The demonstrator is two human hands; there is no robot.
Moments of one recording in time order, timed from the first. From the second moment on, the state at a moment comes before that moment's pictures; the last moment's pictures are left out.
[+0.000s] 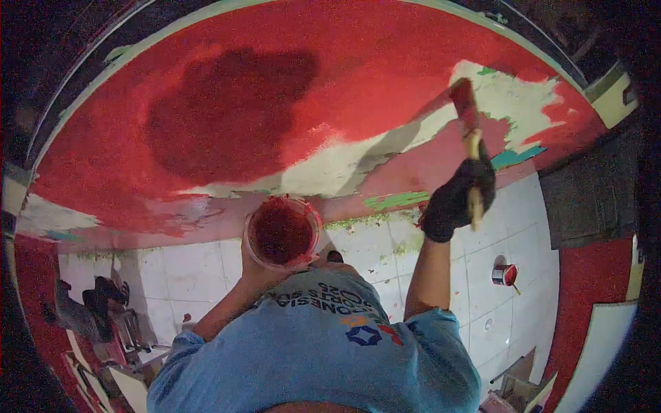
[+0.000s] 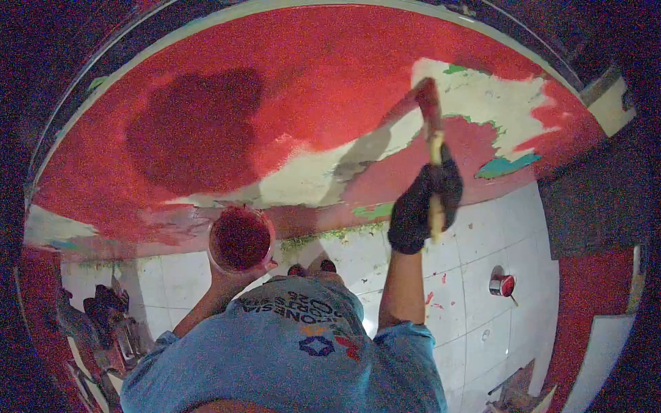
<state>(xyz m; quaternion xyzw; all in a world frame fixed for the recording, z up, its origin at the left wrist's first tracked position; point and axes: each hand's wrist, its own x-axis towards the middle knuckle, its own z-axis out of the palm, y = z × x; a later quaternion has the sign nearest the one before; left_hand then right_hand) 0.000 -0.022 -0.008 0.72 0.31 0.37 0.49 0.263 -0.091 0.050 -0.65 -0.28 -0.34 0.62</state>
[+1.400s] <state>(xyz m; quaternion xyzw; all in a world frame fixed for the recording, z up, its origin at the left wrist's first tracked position) 0.012 -0.012 -0.021 0.66 0.29 0.35 0.60 0.146 -0.061 0.118 -0.65 -0.68 0.13 0.33</state>
